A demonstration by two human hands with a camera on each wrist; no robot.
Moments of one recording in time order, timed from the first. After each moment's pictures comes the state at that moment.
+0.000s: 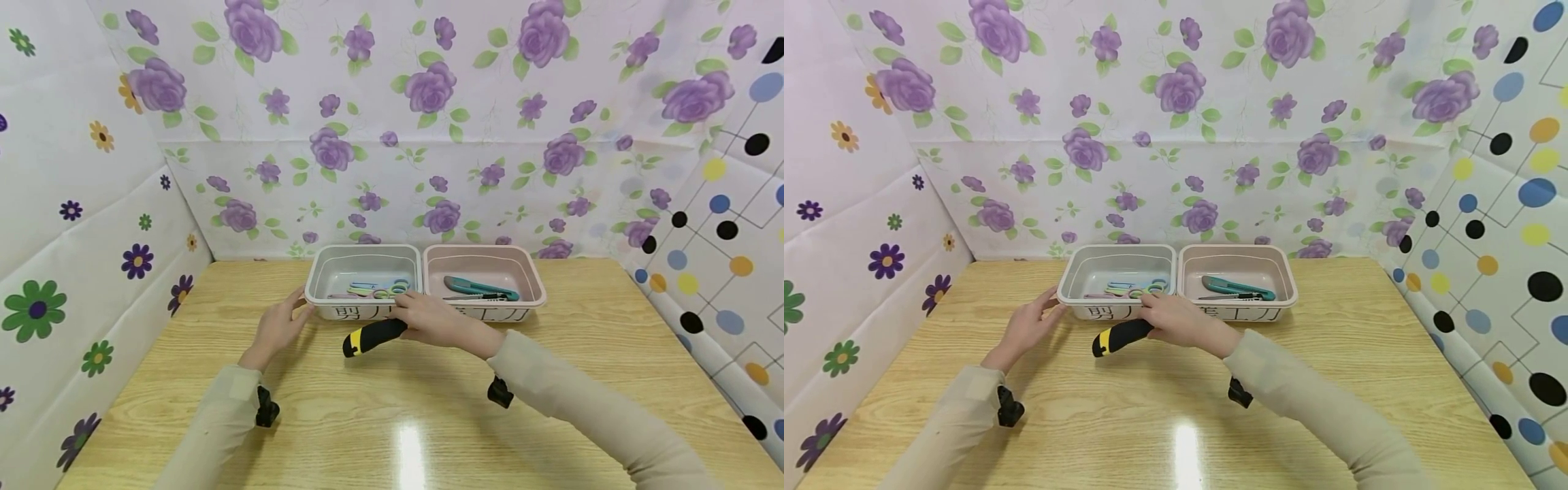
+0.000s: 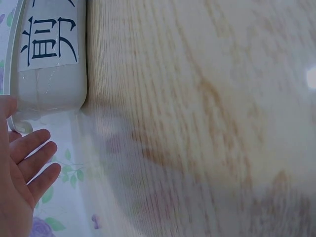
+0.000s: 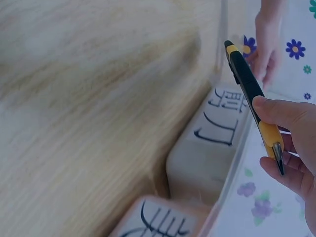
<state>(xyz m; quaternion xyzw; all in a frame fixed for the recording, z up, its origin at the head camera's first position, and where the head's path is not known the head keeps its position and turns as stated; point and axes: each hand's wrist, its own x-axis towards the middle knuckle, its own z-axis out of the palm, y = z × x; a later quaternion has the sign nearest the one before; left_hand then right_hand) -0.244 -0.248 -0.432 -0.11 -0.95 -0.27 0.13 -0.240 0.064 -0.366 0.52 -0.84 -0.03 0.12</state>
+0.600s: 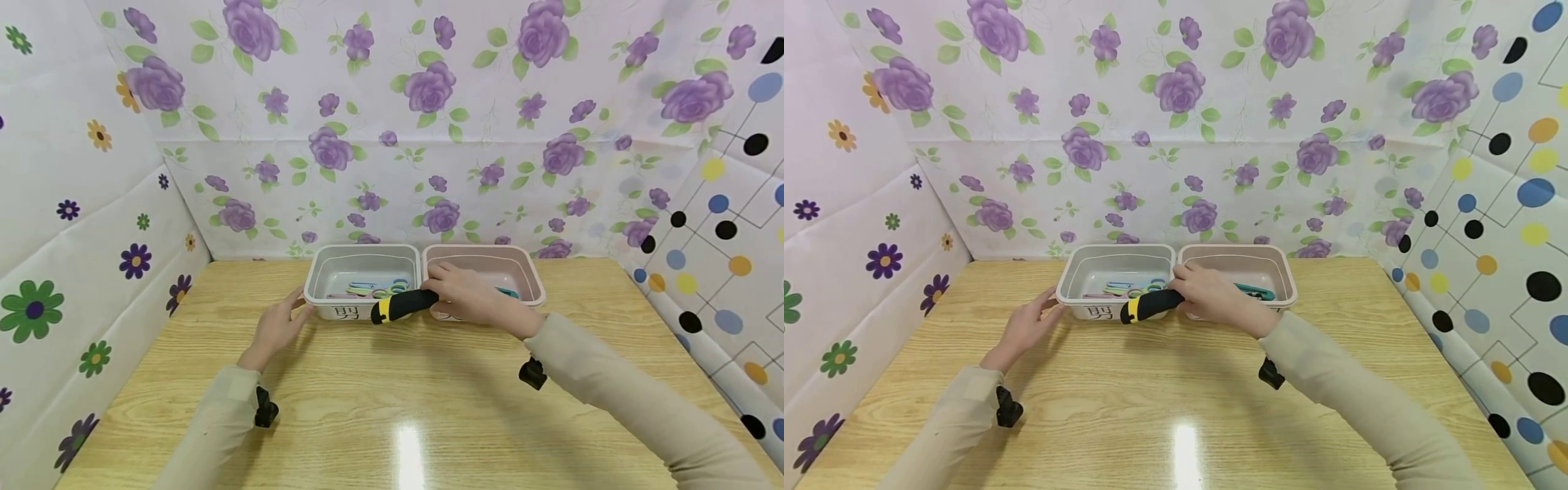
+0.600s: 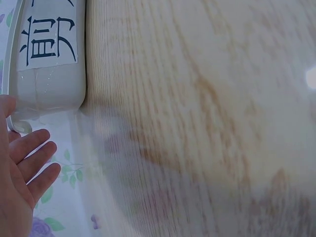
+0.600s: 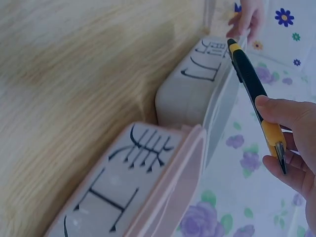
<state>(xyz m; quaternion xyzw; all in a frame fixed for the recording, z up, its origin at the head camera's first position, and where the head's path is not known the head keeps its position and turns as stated) -0.244 -0.248 -0.433 -0.10 -0.95 -0.28 0.11 -0.257 0.114 -0.336 0.51 -0.84 0.02 0.17</state>
